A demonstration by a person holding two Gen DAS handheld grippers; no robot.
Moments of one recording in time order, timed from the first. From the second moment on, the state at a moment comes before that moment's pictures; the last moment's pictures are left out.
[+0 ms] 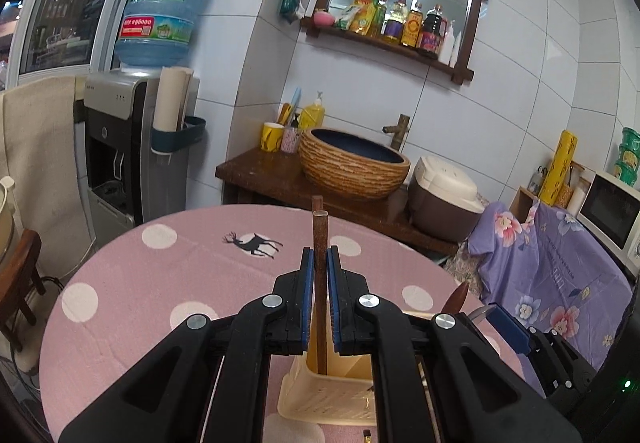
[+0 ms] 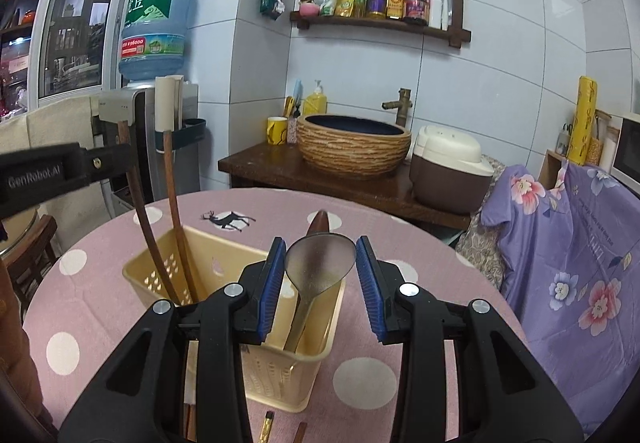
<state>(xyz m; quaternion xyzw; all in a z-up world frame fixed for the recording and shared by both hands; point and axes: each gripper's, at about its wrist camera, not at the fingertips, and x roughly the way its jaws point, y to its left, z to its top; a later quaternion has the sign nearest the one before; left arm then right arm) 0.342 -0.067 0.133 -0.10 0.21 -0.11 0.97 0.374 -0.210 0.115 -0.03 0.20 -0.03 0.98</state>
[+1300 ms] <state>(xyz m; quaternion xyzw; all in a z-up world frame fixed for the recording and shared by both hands) 0.243 -0.019 -0.003 -0.04 0.40 -0.08 0.91 0.277 -0.213 -0.020 0.05 0.42 0.05 0.91</state>
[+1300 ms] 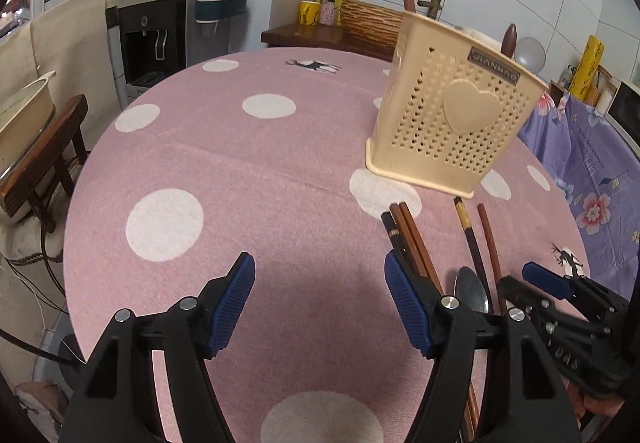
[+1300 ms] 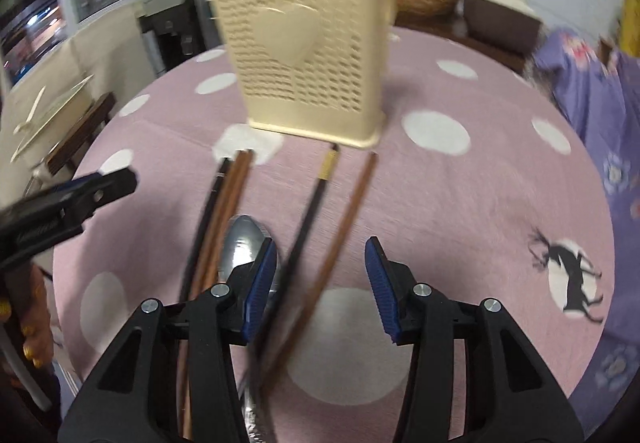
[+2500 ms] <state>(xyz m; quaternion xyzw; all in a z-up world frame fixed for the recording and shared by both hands) 0.265 -0.063 -0.027 0.03 0.43 -0.07 0.90 0.298 -0.219 -0.025 0.05 0.45 0.02 0.89</state>
